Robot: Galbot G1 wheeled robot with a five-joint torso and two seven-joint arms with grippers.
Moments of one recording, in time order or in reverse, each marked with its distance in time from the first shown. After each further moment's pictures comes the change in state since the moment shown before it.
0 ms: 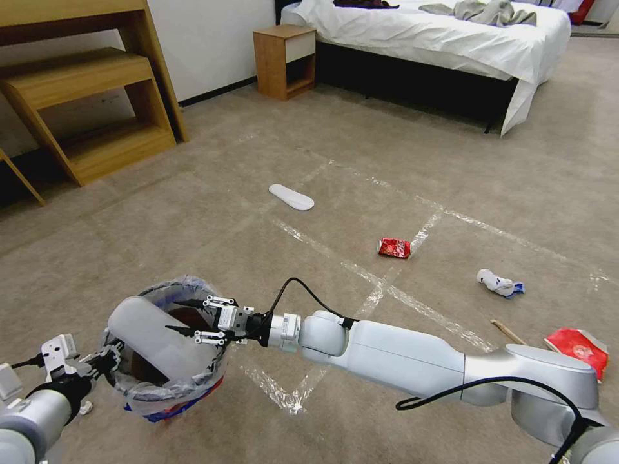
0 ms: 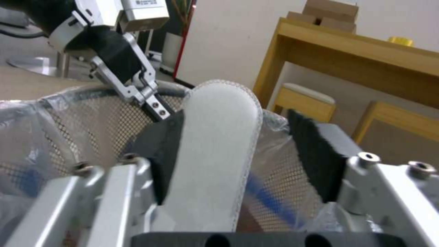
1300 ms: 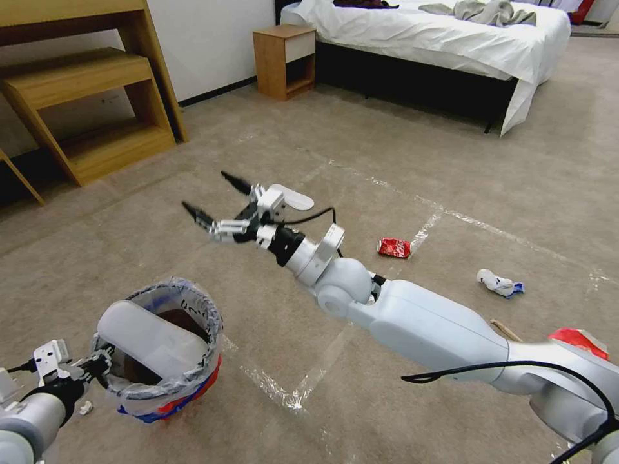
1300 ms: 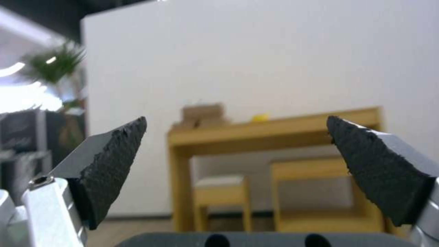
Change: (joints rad) left arm -0.009 -0.010 -0.001 0.065 0.067 -0.024 0.031; right arm -0.010 -0.119 0.445 0.321 0.478 -0.140 0.162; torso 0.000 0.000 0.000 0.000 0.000
